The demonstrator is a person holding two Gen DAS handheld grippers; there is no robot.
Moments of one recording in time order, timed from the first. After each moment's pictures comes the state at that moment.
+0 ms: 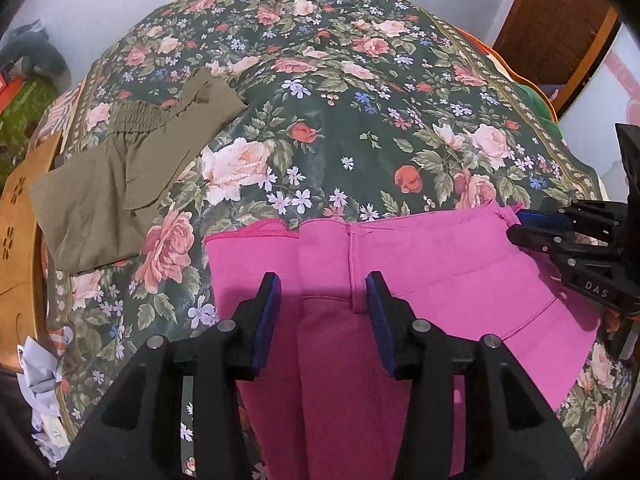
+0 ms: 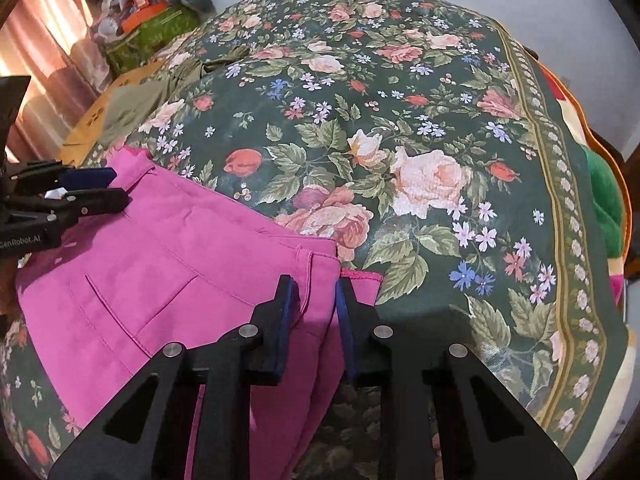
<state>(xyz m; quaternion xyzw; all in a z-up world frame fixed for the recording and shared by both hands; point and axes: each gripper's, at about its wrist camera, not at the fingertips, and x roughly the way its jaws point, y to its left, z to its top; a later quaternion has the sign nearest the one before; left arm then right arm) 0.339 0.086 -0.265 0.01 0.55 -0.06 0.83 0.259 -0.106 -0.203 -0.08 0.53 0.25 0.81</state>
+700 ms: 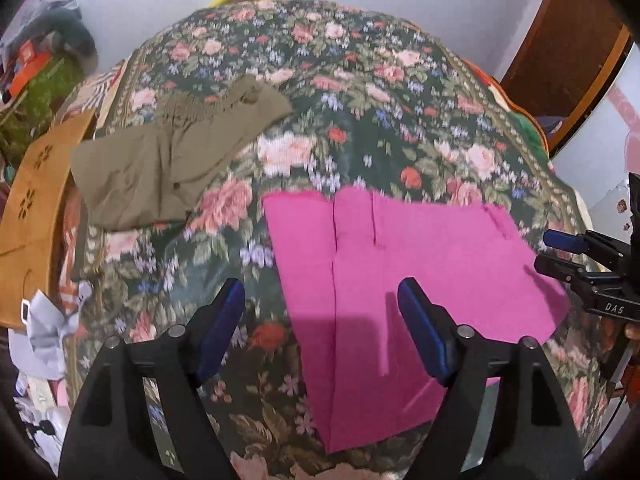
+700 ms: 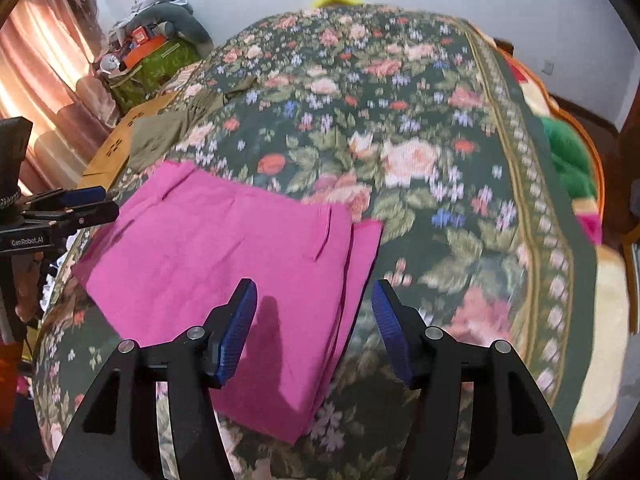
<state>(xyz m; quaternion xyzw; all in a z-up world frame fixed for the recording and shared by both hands) 0.284 0.115 -0.234 -0.03 0.53 -0.03 0.85 0.209 -0.130 -0.174 -0.01 0.52 0.25 0.82</state>
